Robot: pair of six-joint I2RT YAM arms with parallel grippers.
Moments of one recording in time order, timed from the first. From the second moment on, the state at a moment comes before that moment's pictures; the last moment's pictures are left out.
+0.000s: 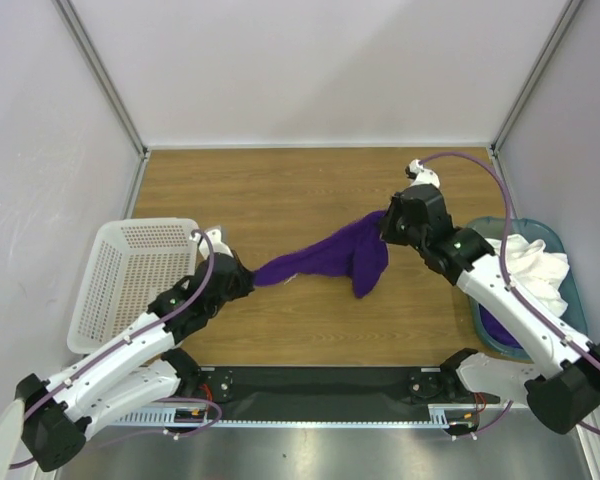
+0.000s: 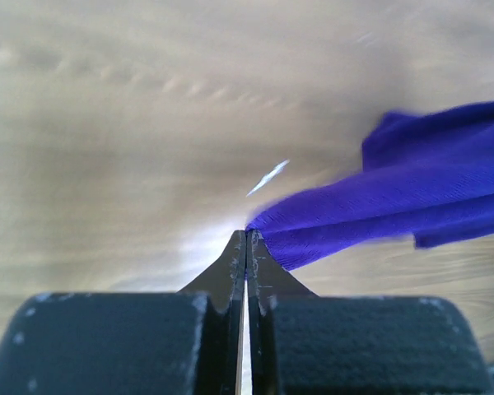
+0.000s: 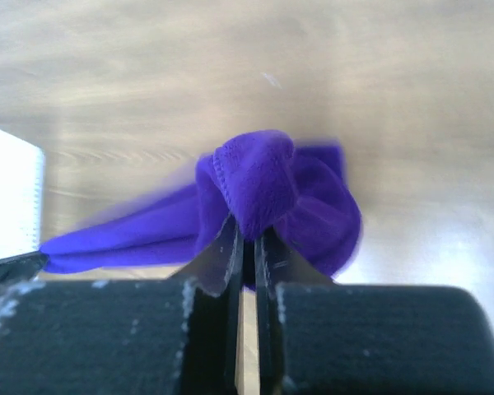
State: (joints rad) left arm -0.71 0.80 0.58 -0.38 -0.36 -0.79; right arm 0.55 1.12 1.09 -0.49 0.18 0.56
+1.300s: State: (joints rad) left arm -0.72 1.08 0.58 -0.24 -0.21 -0.69; right arm 0.67 1.09 0.64 -0.65 0.14 0.86
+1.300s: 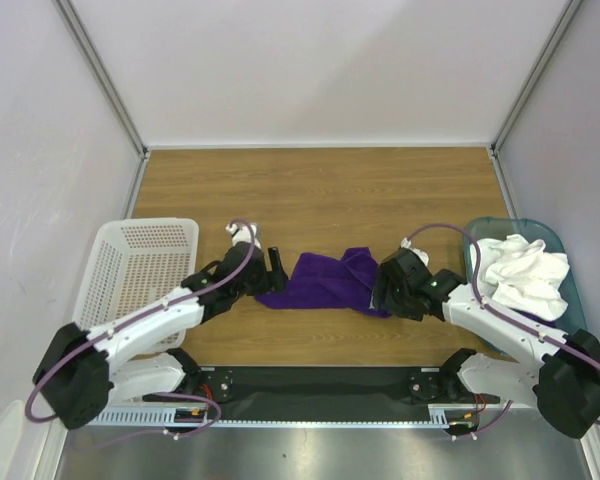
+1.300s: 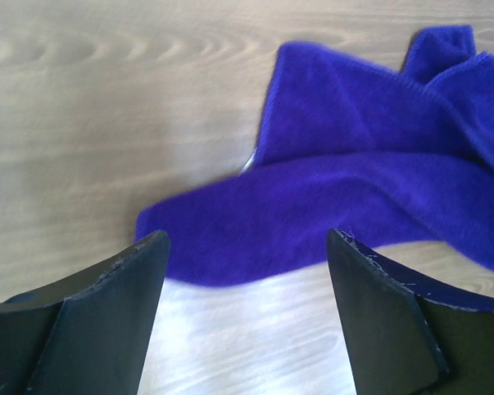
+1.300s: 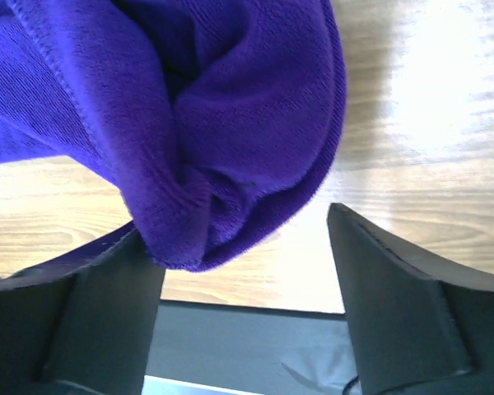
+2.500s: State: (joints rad) left arm -0.73 1.84 1.07 -0.12 -0.25 -0.55; right arm 0.55 1.01 0.86 -0.75 0.26 0.68
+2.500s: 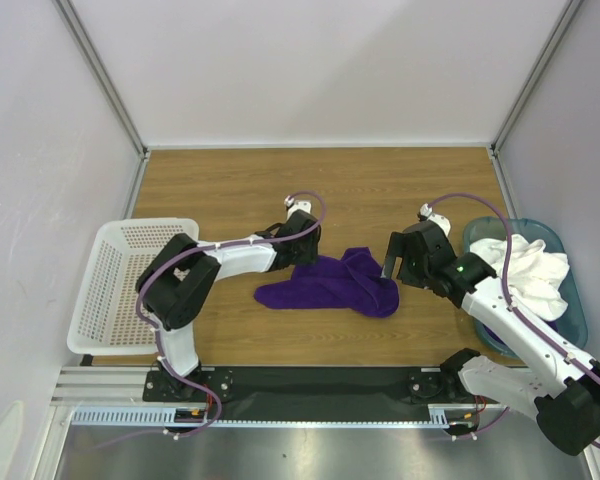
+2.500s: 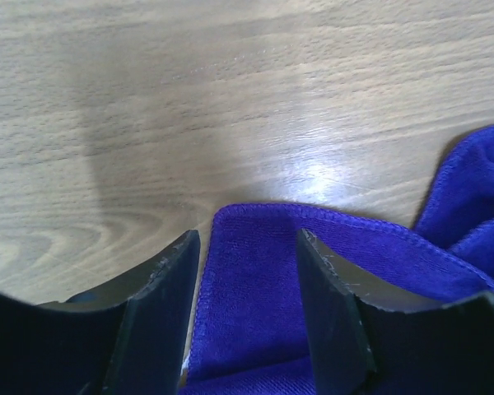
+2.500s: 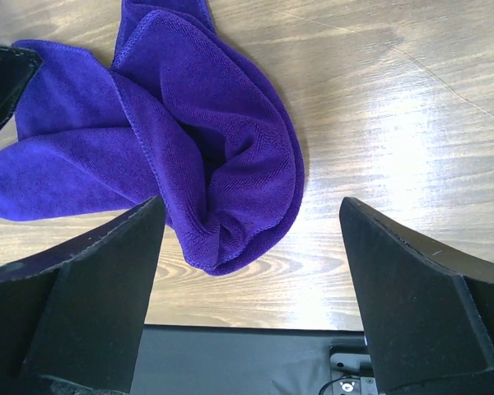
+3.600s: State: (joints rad) left arm -0.73 1.13 0.80 -0.12 -0.48 -0.58; right arm 0.55 1.09 0.82 -0.61 0.19 0.72
